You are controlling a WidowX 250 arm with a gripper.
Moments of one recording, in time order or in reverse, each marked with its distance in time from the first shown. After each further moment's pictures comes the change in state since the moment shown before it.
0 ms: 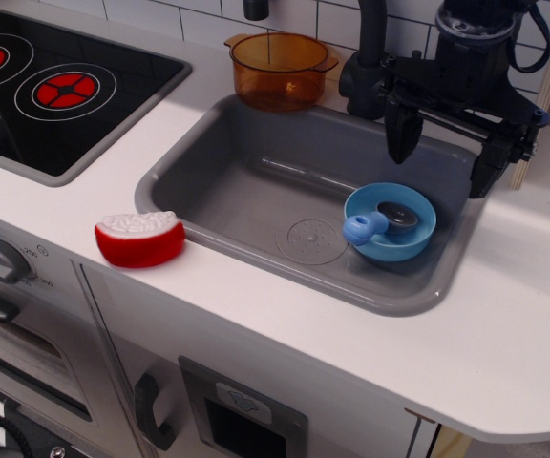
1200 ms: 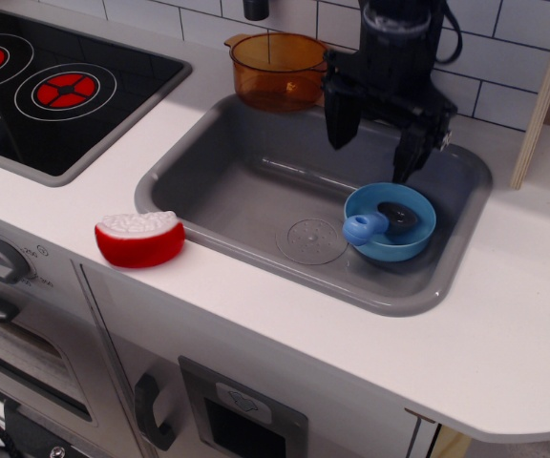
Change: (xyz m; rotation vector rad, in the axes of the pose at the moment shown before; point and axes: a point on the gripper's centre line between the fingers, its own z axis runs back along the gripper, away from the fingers) arm 0.008 0.054 -0.031 0.029 0.078 -0.077
